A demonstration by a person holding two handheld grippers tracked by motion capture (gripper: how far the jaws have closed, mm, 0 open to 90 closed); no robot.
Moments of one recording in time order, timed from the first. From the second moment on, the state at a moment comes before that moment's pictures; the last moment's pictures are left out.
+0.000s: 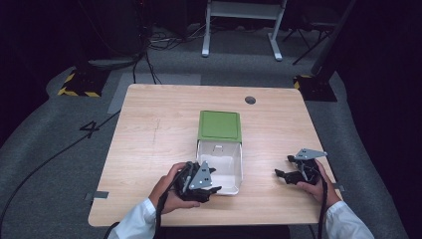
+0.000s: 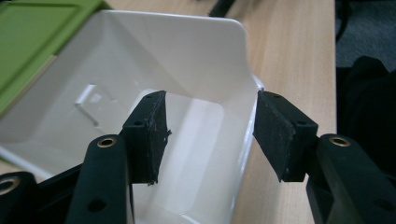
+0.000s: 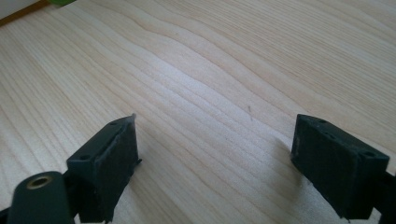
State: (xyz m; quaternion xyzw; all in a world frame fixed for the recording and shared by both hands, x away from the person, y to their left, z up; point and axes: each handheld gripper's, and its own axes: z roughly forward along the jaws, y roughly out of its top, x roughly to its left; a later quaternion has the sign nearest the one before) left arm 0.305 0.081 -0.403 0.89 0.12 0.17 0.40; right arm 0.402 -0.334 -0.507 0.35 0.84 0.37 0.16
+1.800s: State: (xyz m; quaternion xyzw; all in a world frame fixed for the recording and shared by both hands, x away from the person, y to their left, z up) left arm 0.360 0.216 -0.472 0.87 0.33 0.18 0.31; right arm 0.402 -0.334 -0.507 0.35 0.84 0.37 0.16
